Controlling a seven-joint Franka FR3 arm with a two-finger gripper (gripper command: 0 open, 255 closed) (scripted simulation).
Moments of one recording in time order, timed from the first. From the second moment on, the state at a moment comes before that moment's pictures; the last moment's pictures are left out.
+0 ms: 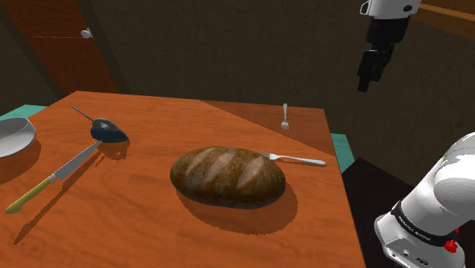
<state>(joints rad) 0.00 -0.80 -0.05 -2.36 -0.03 1.46 -0.11</state>
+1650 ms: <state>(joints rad) 0.22 -0.33 0.16 -2.57 0.10 2.28 -0.14</state>
